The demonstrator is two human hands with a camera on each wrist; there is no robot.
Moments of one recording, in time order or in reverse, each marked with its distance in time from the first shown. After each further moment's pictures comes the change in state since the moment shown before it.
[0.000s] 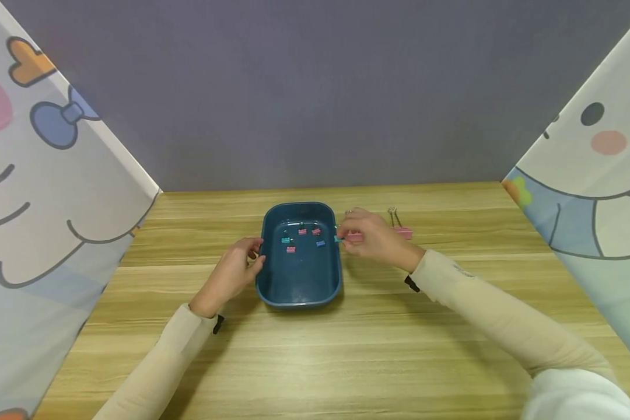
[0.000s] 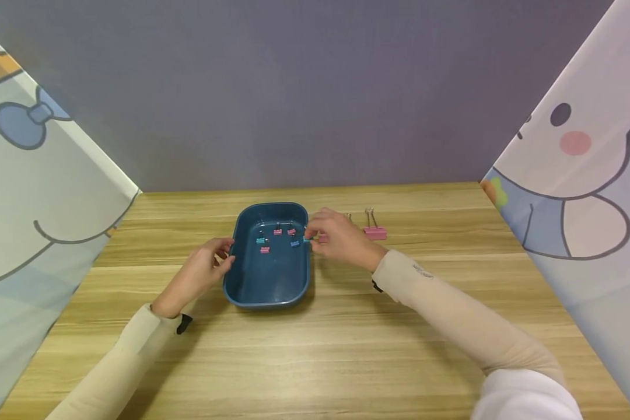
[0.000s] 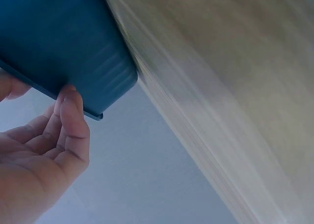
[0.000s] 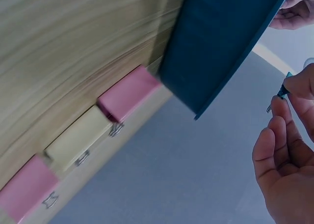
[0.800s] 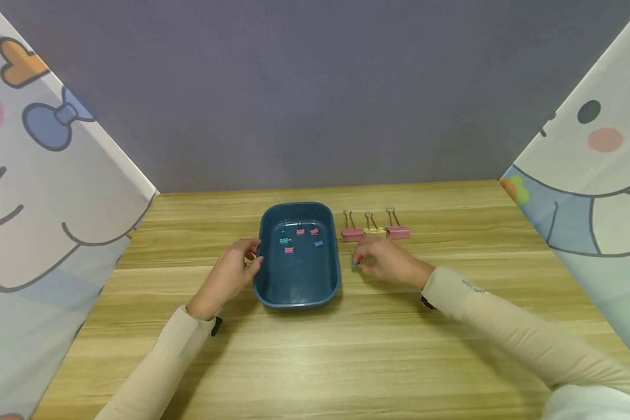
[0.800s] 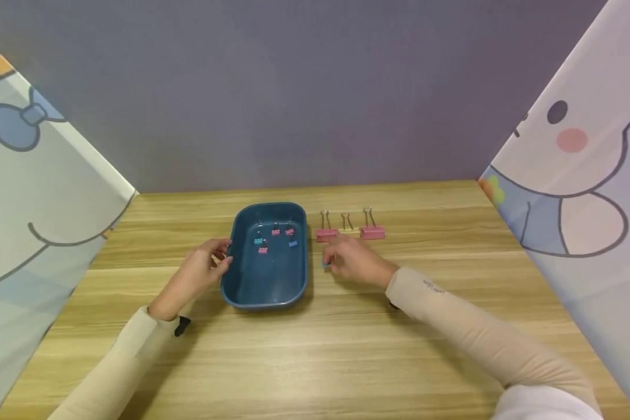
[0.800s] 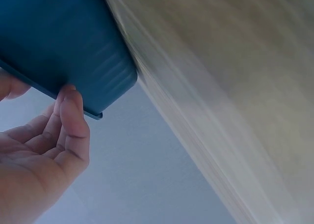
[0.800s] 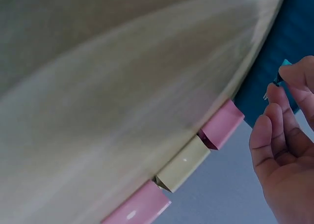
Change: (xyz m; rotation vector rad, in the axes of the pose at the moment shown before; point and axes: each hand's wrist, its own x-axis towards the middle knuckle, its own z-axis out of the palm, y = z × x) left_hand 0.000 -0.001 0.000 -0.019 0.000 -0.001; right_hand -0.051 0.024 0.017 -0.002 -0.184 0.031
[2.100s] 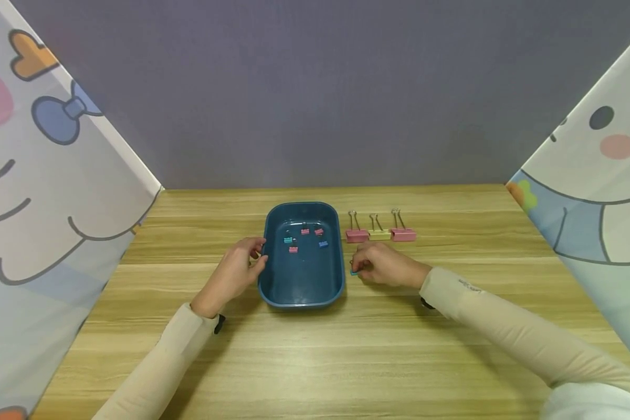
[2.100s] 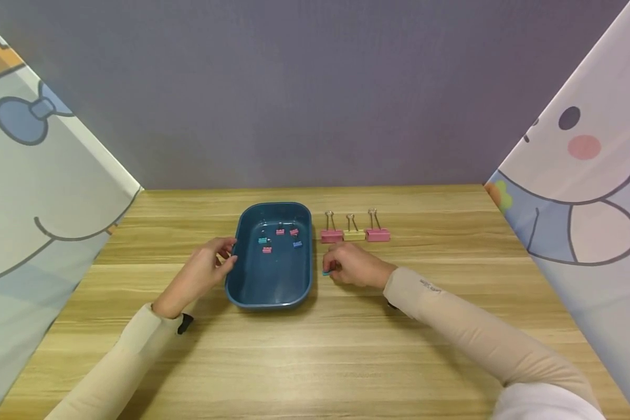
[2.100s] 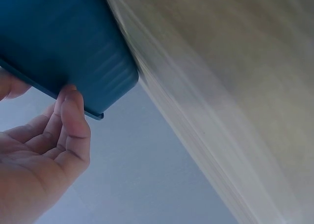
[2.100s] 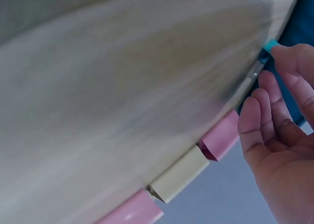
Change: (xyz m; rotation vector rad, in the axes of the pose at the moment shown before) left_hand 0.000 0.000 0.000 -0.004 0.005 -0.004; right_hand 0.008 0.002 0.010 0.070 -0.142 0.033
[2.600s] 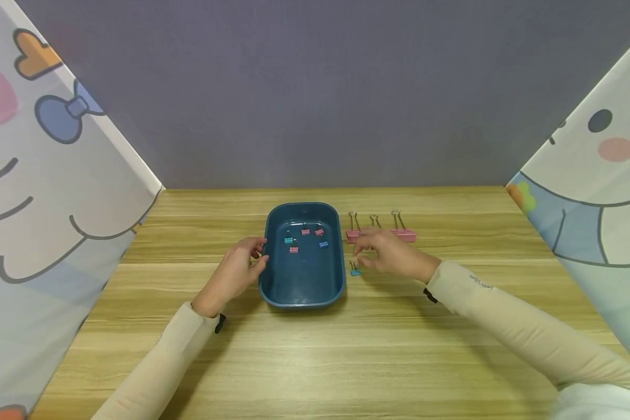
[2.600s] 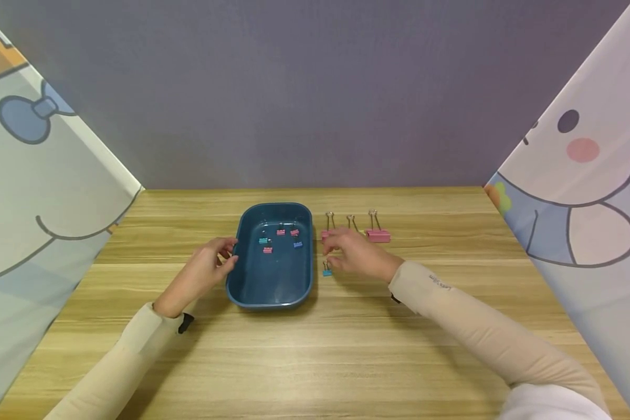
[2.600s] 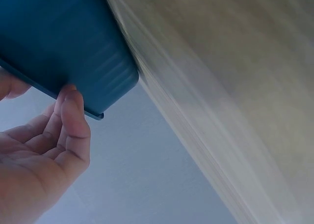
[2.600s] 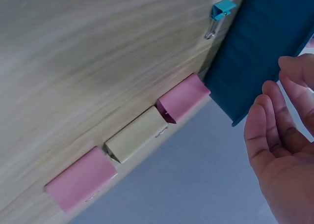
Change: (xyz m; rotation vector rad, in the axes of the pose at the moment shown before) left_hand -0.001 0.000 0.000 0.001 0.001 0.008; right_hand 0.005 -0.015 -0.027 -0.048 0.093 0.018
